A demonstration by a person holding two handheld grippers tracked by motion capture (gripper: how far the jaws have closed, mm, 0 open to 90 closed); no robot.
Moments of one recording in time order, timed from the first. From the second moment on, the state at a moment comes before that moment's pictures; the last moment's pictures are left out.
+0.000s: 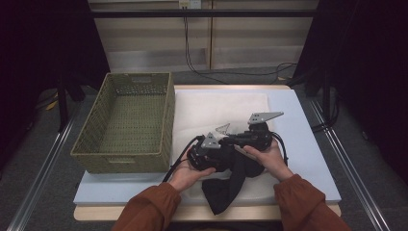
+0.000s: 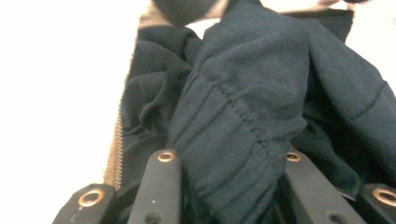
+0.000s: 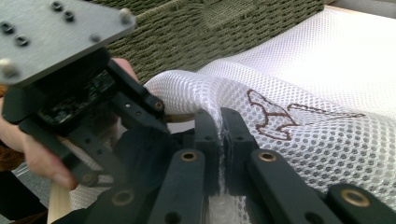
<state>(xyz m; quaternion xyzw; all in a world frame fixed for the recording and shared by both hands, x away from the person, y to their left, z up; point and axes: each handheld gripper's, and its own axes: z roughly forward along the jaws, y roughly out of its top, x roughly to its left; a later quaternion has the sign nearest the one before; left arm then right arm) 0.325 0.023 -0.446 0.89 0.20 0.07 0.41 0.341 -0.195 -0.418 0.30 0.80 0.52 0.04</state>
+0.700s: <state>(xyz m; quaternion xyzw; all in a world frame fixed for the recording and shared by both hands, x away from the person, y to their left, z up) 0.331 0.019 -0.461 0.87 0.22 0.08 0.43 0.342 -0.194 -0.421 0.30 0.80 0.52 0.02</state>
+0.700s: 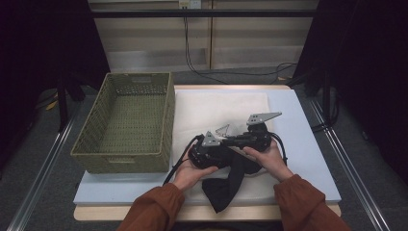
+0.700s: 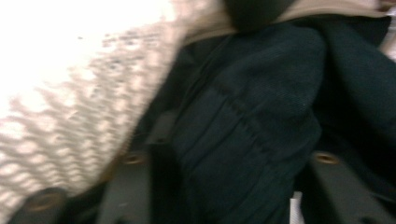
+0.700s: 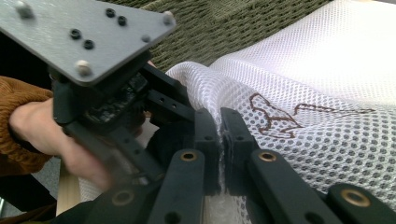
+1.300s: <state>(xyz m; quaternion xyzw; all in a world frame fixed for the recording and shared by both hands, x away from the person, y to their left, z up) 0.290 0.064 -0.432 0.87 0.19 0.06 0.45 0.343 -0.195 -0.422 0.30 0.80 0.52 0.02</state>
